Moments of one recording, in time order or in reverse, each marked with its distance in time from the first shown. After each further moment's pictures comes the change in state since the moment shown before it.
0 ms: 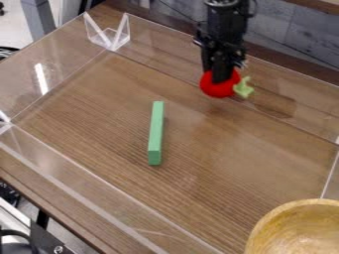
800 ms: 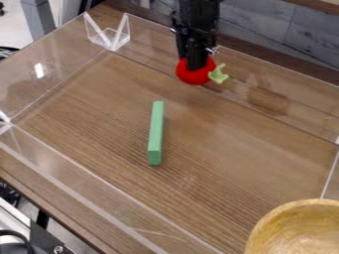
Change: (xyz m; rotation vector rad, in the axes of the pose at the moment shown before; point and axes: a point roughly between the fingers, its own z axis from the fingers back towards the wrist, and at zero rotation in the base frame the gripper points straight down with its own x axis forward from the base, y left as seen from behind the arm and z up) arm -0.010 0.024 0.005 -0.006 -0.006 -0.052
